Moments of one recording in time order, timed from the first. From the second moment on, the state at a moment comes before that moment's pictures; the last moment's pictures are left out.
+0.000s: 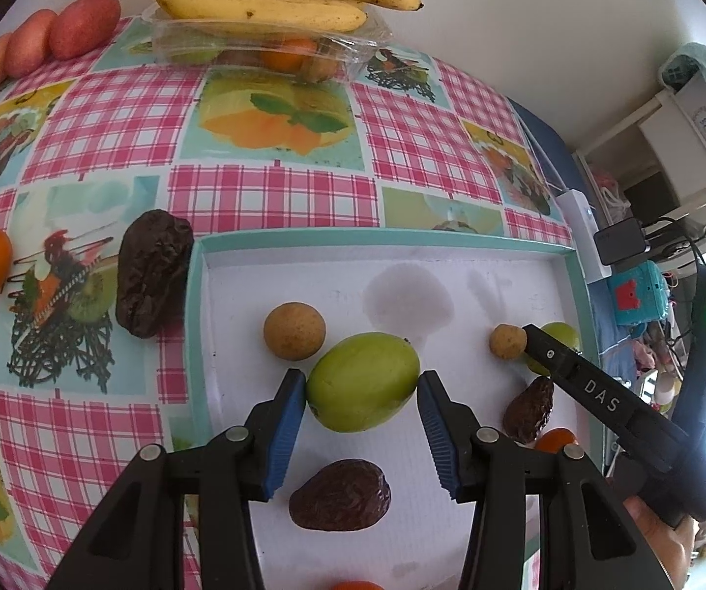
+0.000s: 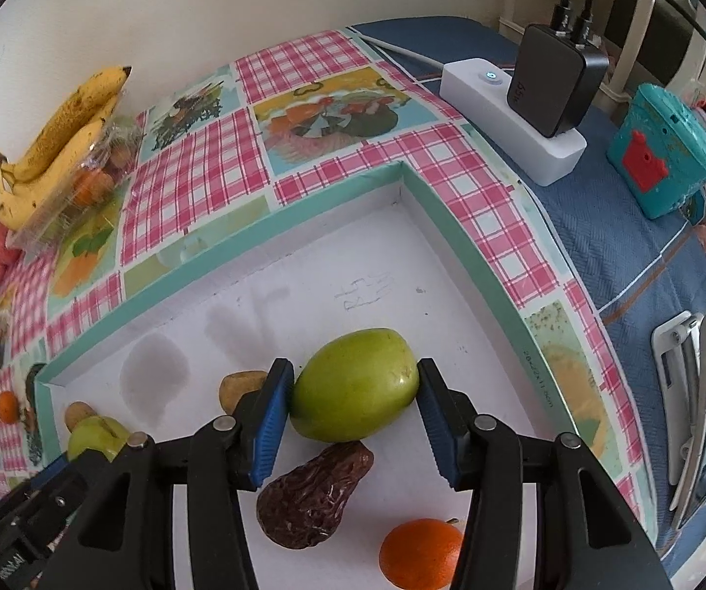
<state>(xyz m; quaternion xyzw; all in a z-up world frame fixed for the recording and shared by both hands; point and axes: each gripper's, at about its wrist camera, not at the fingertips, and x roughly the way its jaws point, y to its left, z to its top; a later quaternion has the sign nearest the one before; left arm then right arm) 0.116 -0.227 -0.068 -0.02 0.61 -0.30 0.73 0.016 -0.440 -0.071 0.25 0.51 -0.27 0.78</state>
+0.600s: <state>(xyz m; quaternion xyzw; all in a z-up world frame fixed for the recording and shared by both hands) 0.136 -0.190 -0.020 -0.02 0.57 -0.26 0.78 0.017 -0.430 -0.031 0.20 0.50 -0.27 0.80</state>
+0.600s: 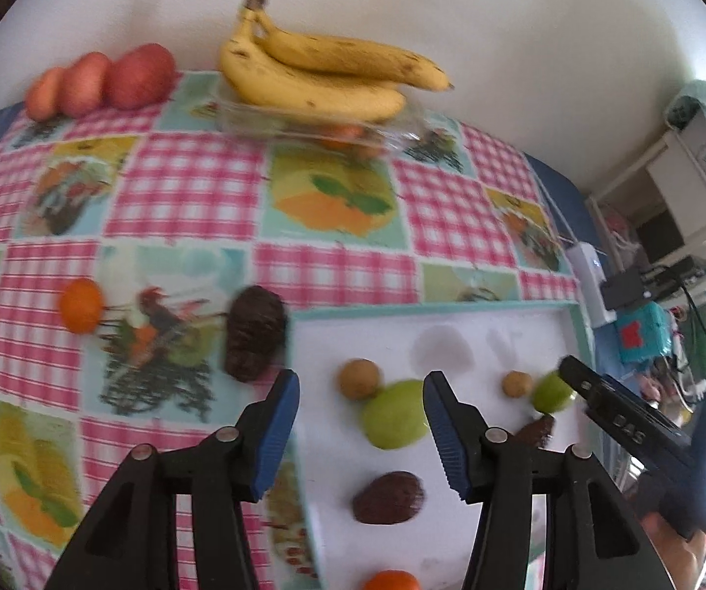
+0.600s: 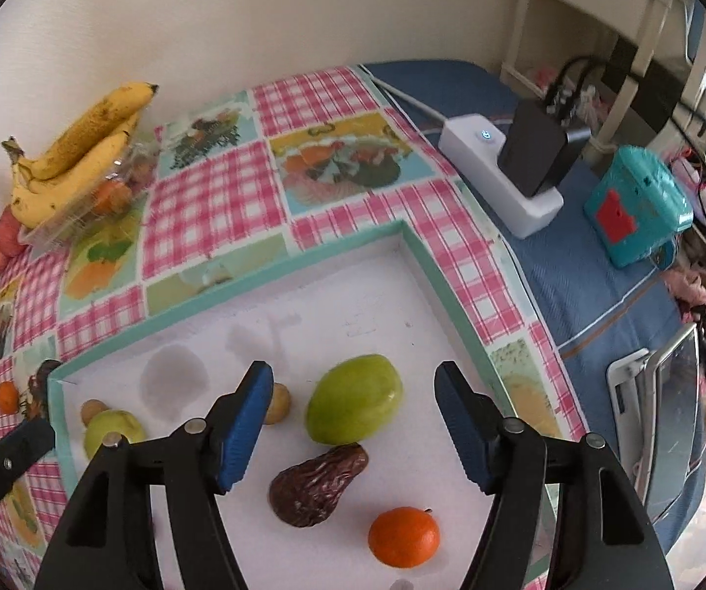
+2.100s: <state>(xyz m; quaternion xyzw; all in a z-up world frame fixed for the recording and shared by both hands) 0.184 -0.065 0.004 0.06 0.51 -0.07 0.85 0.067 -0.351 -0.033 0.15 0.53 -0.18 0.81</state>
